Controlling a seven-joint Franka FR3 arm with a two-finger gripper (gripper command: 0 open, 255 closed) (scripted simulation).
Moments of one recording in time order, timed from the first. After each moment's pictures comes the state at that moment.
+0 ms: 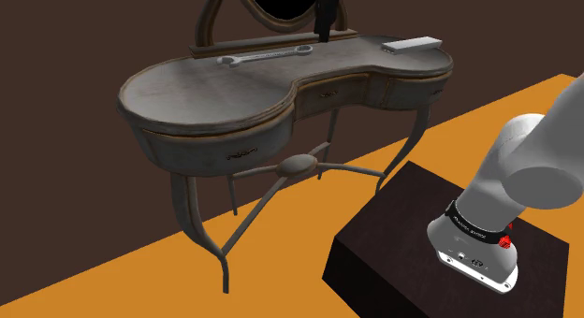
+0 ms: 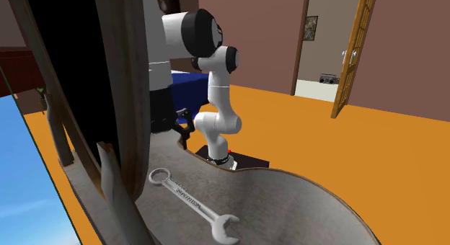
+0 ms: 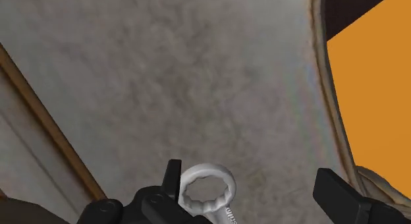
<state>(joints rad) 0.21 -0.18 -0.01 -1.76 0.07 1.61 -0.64</state>
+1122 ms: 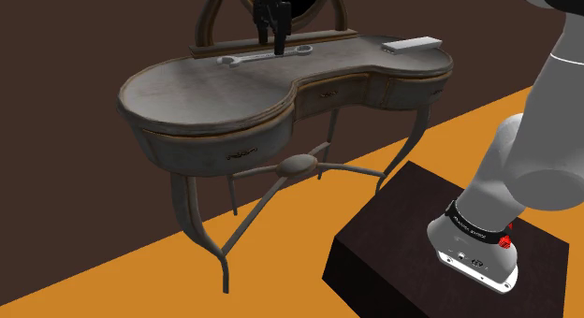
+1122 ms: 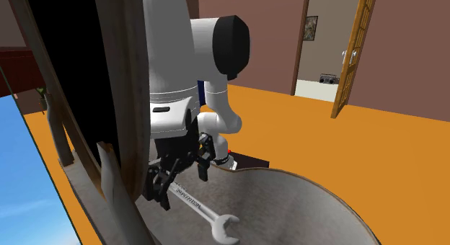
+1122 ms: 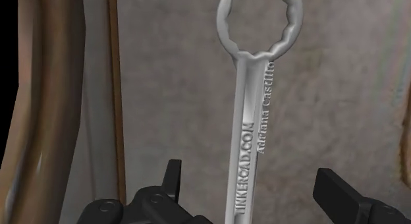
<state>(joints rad) 0.30 0.15 0.08 -1.43 0.03 1.57 -0.92</state>
